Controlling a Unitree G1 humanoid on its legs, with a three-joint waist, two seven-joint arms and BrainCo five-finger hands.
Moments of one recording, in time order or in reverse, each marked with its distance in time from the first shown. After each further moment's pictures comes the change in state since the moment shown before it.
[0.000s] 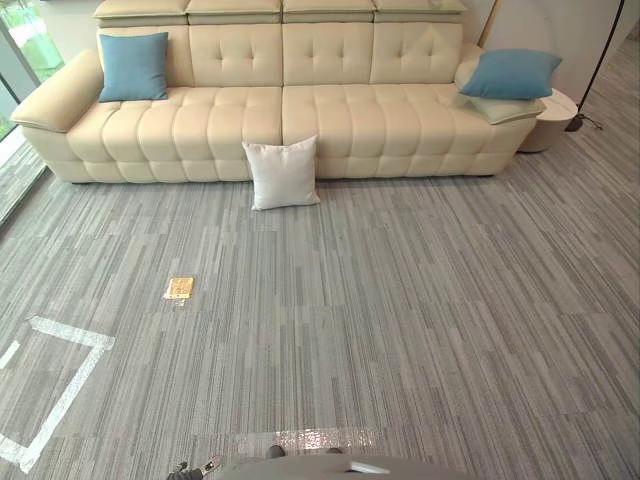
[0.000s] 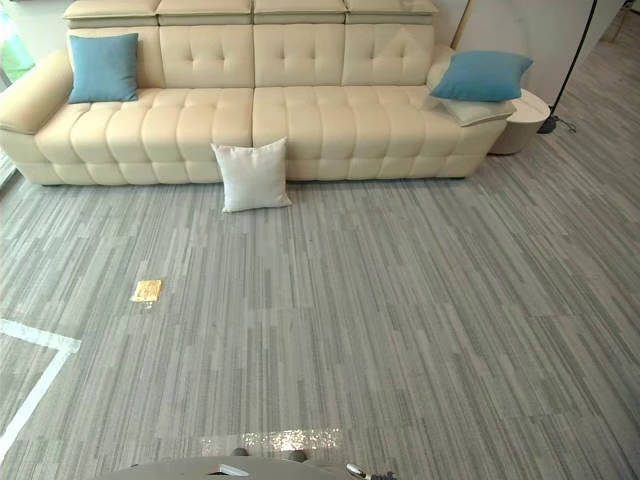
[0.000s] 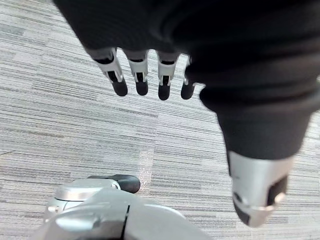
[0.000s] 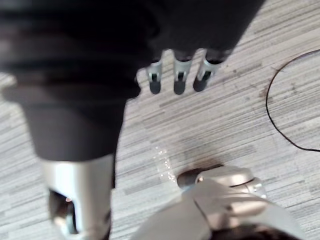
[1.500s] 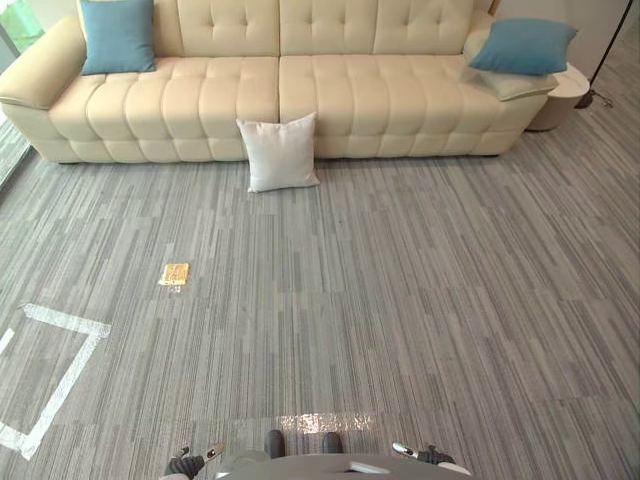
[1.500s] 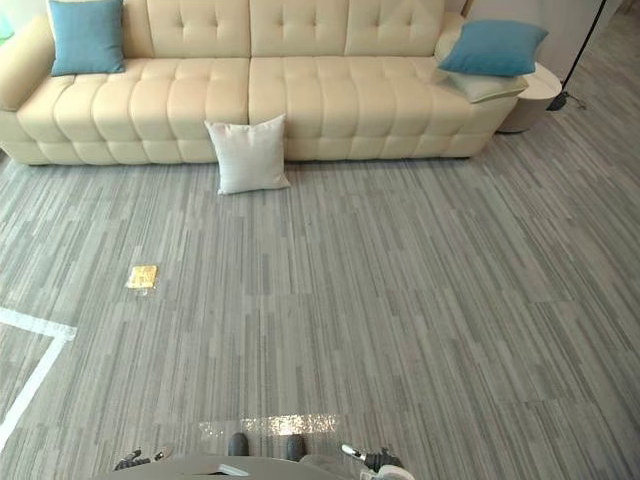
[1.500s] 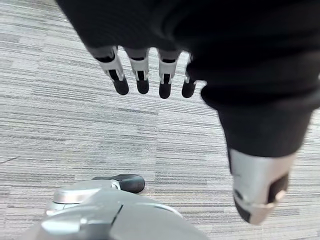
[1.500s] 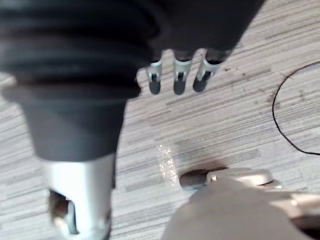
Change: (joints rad) left arm -0.042 0.013 -0.025 0.011 0.020 -0.017 -0.001; right arm -0.043 0.003 0.002 -0.001 -0.030 0.001 0.000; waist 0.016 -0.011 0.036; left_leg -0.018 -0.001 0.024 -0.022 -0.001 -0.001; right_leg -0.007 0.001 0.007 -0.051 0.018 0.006
